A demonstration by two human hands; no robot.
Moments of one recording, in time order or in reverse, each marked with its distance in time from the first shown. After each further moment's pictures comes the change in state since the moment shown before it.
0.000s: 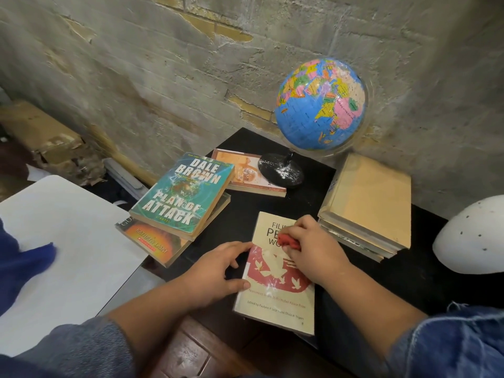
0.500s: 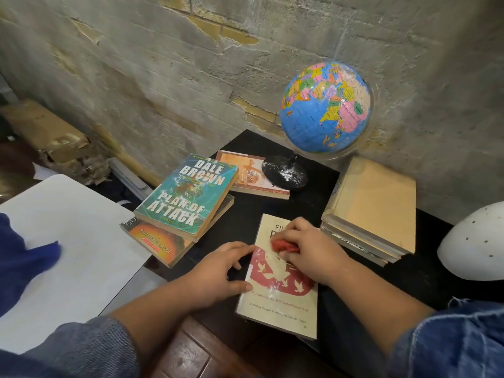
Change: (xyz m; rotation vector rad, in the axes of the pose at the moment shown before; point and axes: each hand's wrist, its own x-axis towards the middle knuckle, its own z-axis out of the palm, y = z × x) left_hand 0.000 0.000 -0.002 -0.025 -0.015 -0.016; right_hand 0.010 -0.001 -0.004 0.027 -0.108 -0.104
